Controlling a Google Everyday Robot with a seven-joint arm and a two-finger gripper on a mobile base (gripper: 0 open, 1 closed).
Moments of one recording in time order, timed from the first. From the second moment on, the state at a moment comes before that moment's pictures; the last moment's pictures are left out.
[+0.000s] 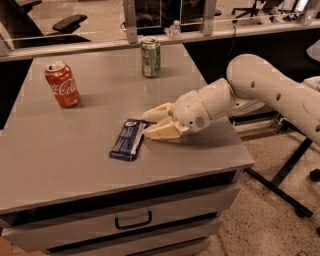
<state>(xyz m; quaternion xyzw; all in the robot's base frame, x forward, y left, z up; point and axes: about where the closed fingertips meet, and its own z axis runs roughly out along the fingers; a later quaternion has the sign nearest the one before) 0.511 0.018 0.825 -0.63 0.58 0.39 0.33</state>
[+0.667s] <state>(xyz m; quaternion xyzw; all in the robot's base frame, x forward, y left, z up) 0.511 0.018 0.826 -0.63 0.58 0.39 0.33</state>
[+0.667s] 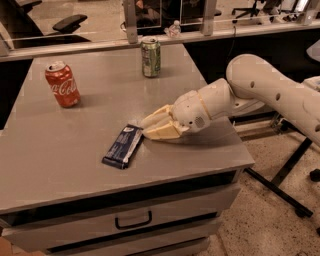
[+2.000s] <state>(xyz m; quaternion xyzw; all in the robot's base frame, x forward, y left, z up) 0.479 -0.005 0.910 -0.63 0.55 0.27 0.49</state>
